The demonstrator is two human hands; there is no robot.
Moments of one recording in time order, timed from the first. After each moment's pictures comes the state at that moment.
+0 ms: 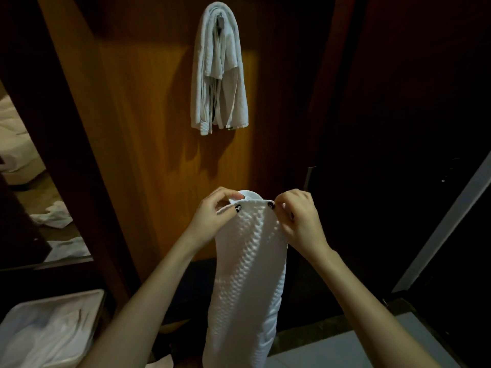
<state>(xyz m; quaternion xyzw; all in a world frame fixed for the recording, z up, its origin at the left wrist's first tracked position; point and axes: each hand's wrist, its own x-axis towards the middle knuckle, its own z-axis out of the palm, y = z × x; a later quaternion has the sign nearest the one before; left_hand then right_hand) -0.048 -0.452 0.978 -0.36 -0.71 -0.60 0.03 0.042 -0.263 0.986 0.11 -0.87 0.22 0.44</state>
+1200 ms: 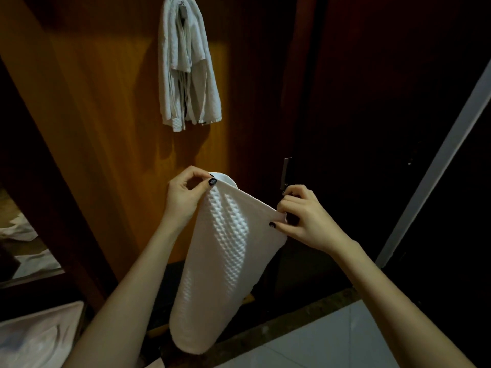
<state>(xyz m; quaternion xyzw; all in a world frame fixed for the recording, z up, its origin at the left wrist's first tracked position) -0.075 -0.435 0.991 -0.34 -0.67 -0.63 0.18 0.078 -0.197 0.986 0.11 -0.96 0.11 0.23</state>
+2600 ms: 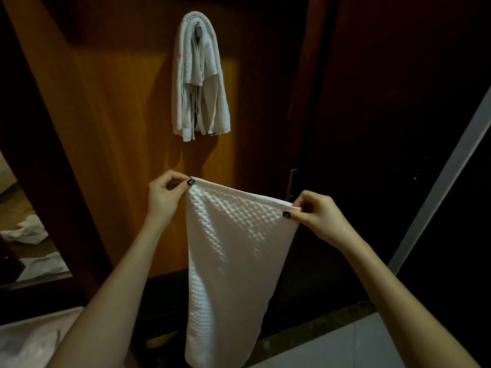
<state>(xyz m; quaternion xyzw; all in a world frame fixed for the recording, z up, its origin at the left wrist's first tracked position) -0.109 -0.477 0.992 -0.25 -0.70 -0.64 0.20 0.072 -0.200 1.007 -0.01 -0.90 0.35 0.24</state>
